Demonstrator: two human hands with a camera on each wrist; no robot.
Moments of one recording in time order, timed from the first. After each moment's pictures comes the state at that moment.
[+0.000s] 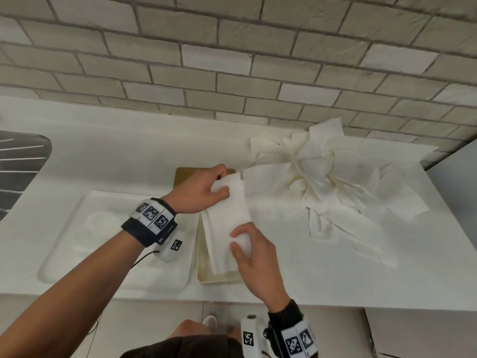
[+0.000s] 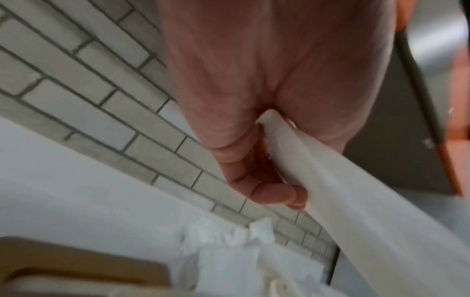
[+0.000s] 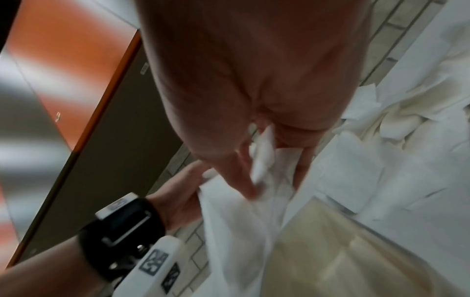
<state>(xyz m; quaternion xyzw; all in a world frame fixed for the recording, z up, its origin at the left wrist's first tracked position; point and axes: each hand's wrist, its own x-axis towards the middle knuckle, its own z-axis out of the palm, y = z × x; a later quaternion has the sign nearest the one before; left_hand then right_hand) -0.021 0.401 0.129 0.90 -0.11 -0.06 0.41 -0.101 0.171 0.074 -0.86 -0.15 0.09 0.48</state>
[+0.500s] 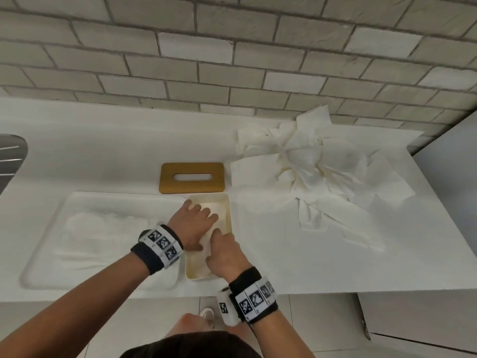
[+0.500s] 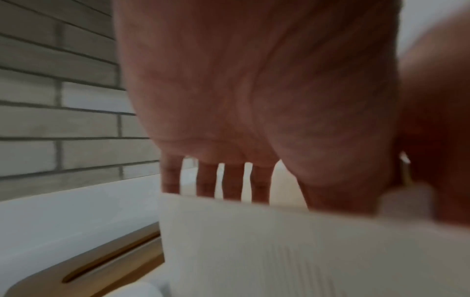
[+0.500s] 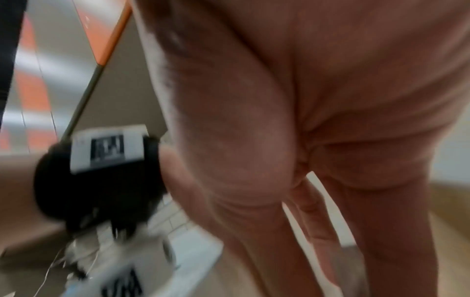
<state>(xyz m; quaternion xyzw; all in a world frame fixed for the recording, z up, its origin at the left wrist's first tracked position) -0.041 0.367 0.031 0.94 -0.20 -0.24 -0.13 -0.078 0.218 0.031 -0.92 -0.12 0.30 0.20</state>
